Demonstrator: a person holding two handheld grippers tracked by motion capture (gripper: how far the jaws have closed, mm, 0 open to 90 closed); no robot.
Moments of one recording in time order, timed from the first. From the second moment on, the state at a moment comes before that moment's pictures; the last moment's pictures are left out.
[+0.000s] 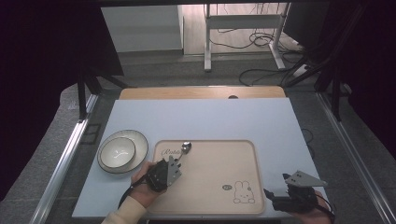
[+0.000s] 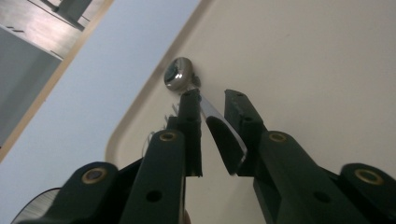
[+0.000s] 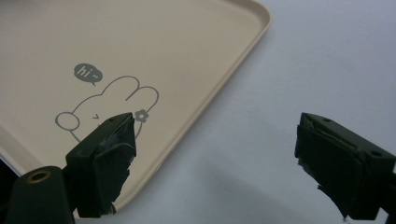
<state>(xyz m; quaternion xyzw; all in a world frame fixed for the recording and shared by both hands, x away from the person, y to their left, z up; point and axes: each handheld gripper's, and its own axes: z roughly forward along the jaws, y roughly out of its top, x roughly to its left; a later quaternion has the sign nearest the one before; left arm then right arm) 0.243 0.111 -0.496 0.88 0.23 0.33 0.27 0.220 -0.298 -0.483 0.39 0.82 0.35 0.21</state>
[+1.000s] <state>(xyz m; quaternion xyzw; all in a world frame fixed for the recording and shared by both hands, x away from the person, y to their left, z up) 0.250 0.121 -0.498 0.89 0.28 0.21 0.29 0.220 -0.298 -0.483 0.39 0.83 0.35 0.21</state>
